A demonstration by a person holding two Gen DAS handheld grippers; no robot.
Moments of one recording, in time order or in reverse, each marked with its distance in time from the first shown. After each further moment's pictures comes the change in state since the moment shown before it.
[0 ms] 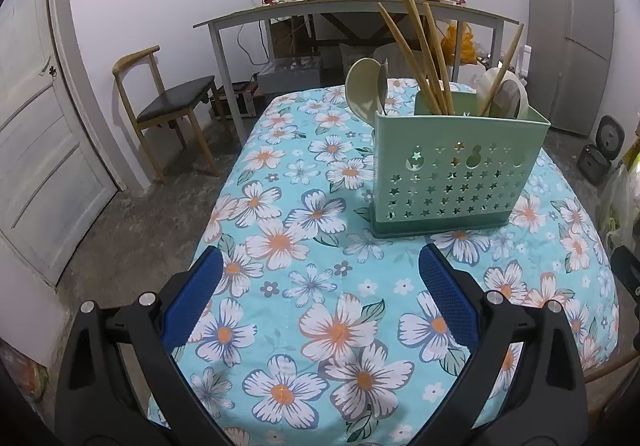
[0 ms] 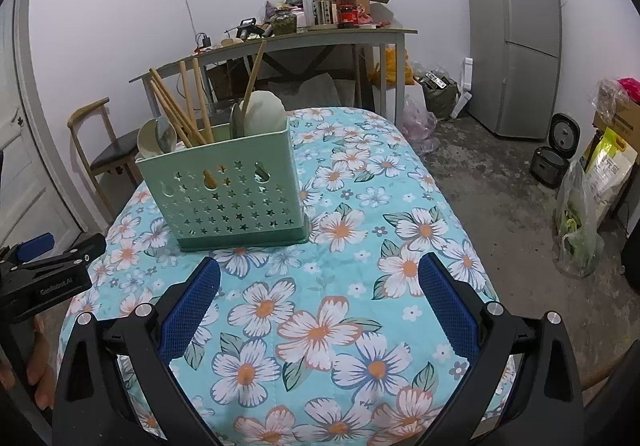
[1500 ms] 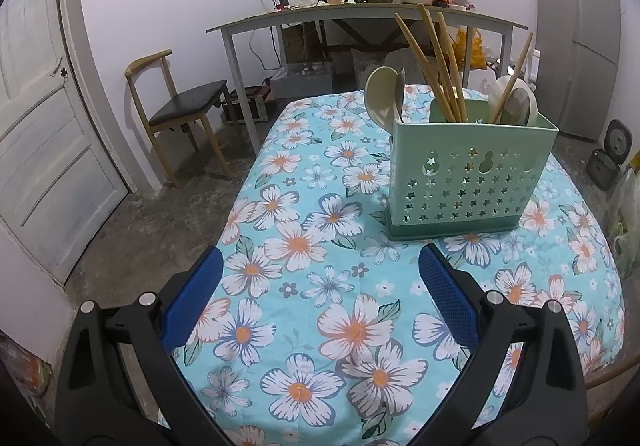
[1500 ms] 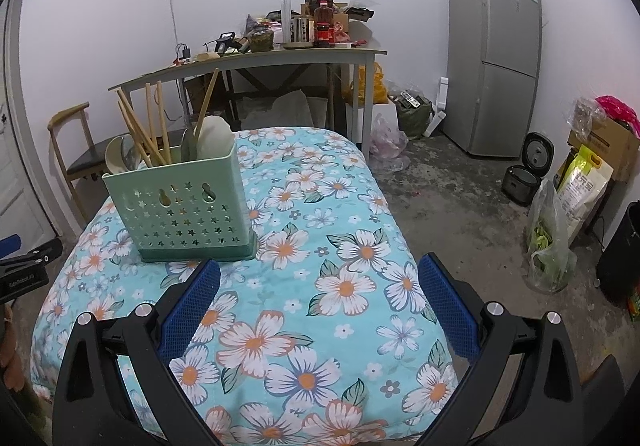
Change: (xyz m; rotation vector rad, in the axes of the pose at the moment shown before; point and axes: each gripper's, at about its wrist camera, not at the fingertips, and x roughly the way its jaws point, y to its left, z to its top) left arm -0.009 0.012 0.000 -0.010 -0.019 0.036; right arm -0.022 -0.039 0.011 -0.030 -0.062 -0.100
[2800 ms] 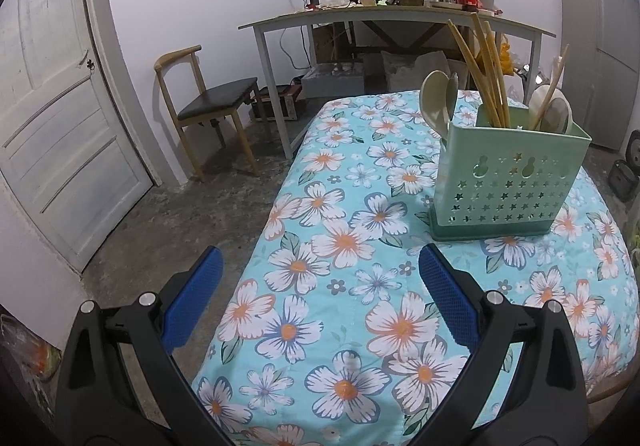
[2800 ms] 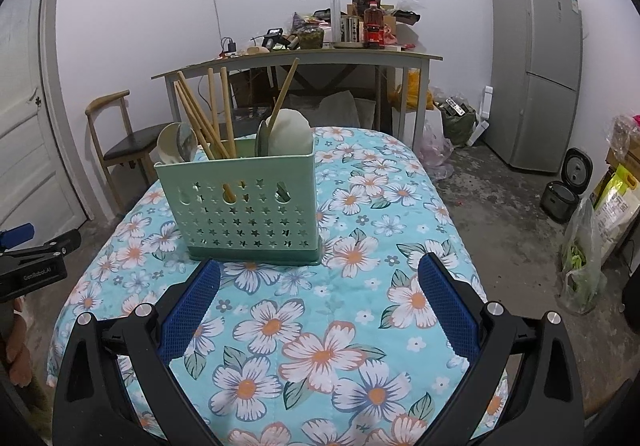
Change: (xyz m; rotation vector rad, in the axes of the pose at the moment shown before) left arm -0.003 0.031 -0.004 -0.043 -0.003 0.094; right arm 0.012 0.050 0.002 -0.067 -0.002 0.139
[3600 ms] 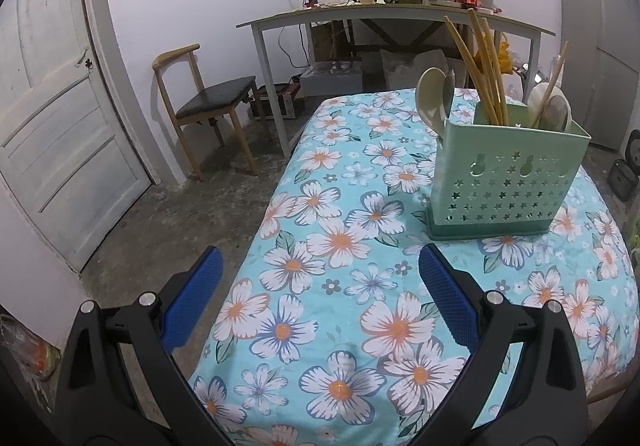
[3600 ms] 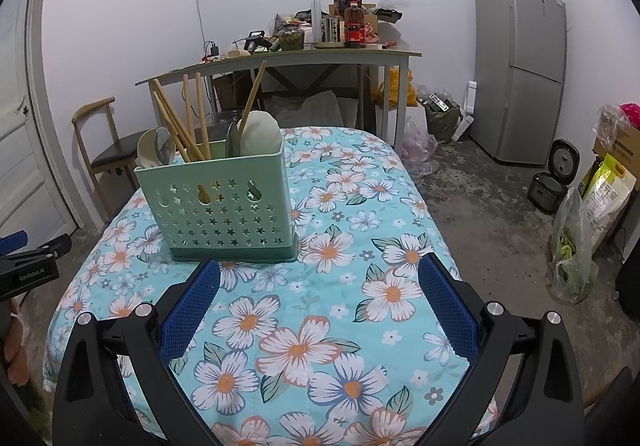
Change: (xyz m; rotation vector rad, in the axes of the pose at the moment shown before) left arm 0.003 -0.005 -0.001 0.003 0.002 -0.005; right arm -0.006 -0.022 -0.005 0.040 -0.001 -0.045
